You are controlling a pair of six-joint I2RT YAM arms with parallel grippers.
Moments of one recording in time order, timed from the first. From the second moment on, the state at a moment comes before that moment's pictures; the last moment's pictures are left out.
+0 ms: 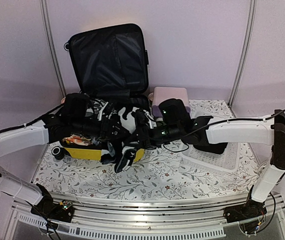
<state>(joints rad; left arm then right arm) -0.67 1.29 0.95 -0.15 0.62 -0.66 0.99 1.75 1.30 -0.04 -0.48 0.72</state>
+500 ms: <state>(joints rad) -0.68 1.15 0.80 0.05 0.65 -0.75 0.99 1.72 1.23 0.20 -0.50 0.89</state>
